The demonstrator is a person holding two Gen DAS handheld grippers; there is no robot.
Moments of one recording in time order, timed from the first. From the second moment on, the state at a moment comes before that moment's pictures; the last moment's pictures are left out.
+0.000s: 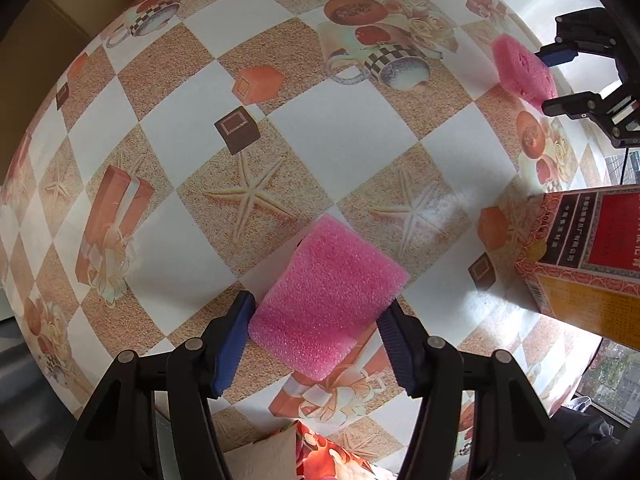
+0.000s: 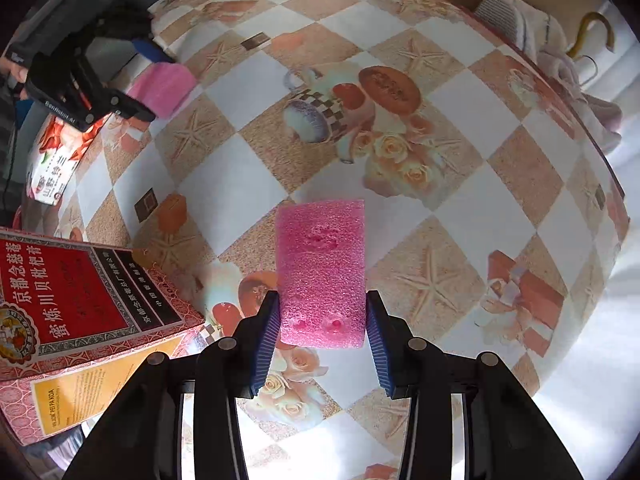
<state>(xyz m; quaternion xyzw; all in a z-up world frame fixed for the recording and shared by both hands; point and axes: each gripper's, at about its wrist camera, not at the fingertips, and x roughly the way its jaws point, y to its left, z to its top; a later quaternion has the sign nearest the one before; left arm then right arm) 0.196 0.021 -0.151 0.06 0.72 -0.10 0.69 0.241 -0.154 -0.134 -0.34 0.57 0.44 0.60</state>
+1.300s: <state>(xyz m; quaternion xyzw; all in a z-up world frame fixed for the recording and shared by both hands) 0.042 0.042 0.026 -0.04 0.61 0.02 0.79 0.086 -0.127 0.061 0.04 0.58 0.15 0.80</state>
